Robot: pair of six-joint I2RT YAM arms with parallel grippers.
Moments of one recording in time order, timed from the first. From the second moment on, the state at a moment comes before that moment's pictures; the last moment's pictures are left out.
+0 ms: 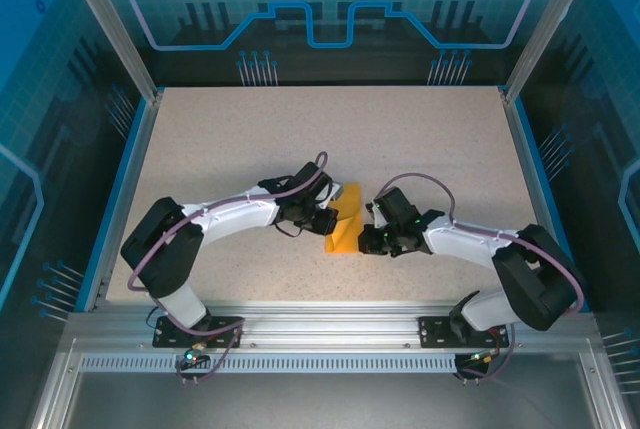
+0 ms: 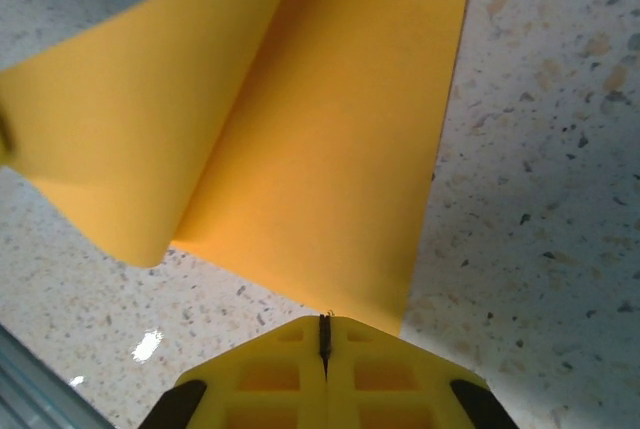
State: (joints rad) left arm -0.72 1.68 1.05 -0.47 0.25 -0.38; right arm 0.62 1.42 0.61 -0.27 -0.32 0.64
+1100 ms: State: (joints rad) left arm -0.69 1.84 1.15 -0.49 0.19 -0.34; right arm 0.64 1.51 0.66 -0.34 -0.26 0.61
